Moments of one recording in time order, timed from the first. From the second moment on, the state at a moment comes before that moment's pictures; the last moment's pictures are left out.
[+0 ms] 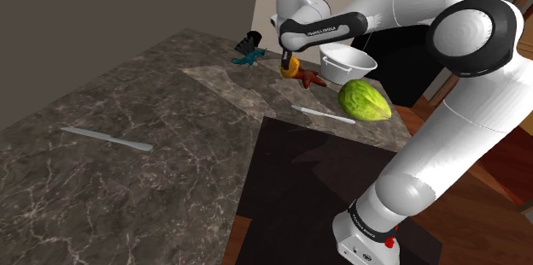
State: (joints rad) arm -0.12 0.04 -0.03 -2.00 -0.59 2.17 -0.43
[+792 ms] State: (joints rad) arm -0.12 0.00 -0.02 -1.88 -0.54 2.04 -0.51
